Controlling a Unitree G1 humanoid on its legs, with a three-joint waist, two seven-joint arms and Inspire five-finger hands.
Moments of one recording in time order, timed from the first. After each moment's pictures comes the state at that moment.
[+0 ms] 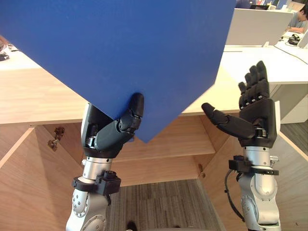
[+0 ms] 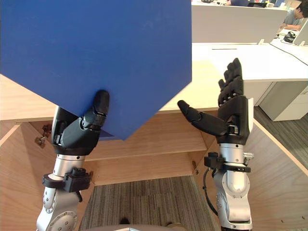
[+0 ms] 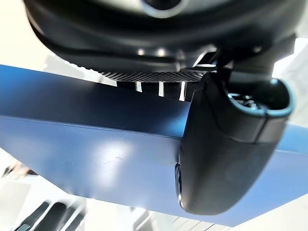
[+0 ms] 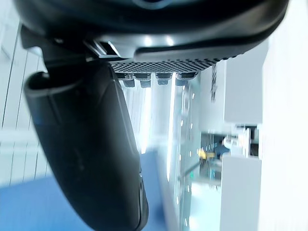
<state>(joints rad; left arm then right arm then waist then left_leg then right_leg) 0.30 0.32 -0.21 -0.64 -0.72 -0.22 -0.10 0.09 -0.31 -0.06 -0.38 0.29 -0.27 -0.03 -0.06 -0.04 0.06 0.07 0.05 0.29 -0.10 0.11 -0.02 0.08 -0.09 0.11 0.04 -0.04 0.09</state>
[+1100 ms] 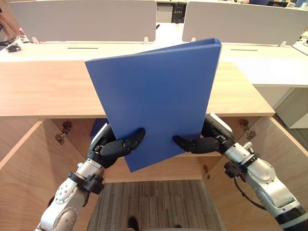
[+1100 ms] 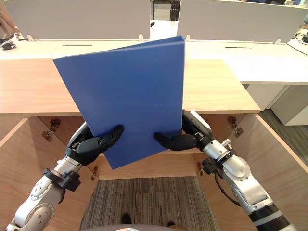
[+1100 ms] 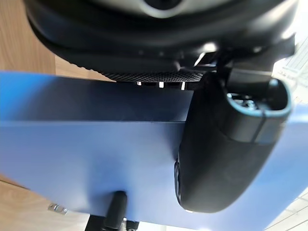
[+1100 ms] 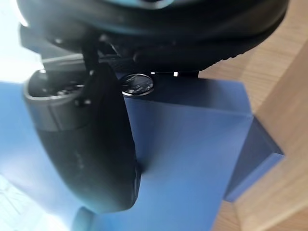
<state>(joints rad) 0.26 0.60 -0.14 -0.34 -0.86 -0.15 -0.25 -0.01 -0.72 0.23 -0.17 0.48 -0.21 0.24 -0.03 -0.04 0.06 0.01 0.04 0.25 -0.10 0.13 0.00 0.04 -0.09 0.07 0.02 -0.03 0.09</state>
